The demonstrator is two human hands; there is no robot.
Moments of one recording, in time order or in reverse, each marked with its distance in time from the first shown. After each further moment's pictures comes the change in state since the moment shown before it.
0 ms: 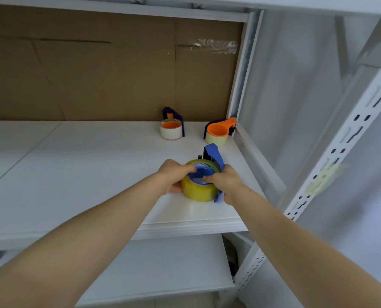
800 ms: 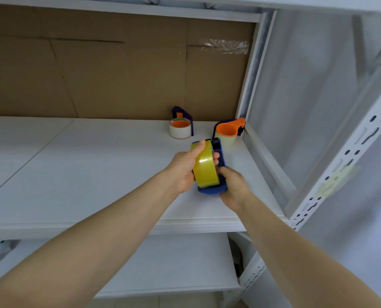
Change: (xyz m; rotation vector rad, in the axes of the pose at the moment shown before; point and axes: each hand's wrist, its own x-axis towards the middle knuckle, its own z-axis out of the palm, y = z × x) left_hand -0.036 0.016 0.001 -0.656 -0.226 0.113; right_hand -0.004 0.014 0.012 0.602 -0.138 -0.035
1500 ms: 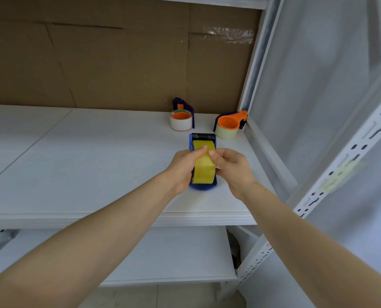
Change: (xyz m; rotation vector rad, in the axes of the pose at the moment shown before) left_hand 0.005 -0.021 -0.012 0.128 0.029 0.069; right_hand -0.012 -0.017 0.005 -0.346 -0.115 -0.268
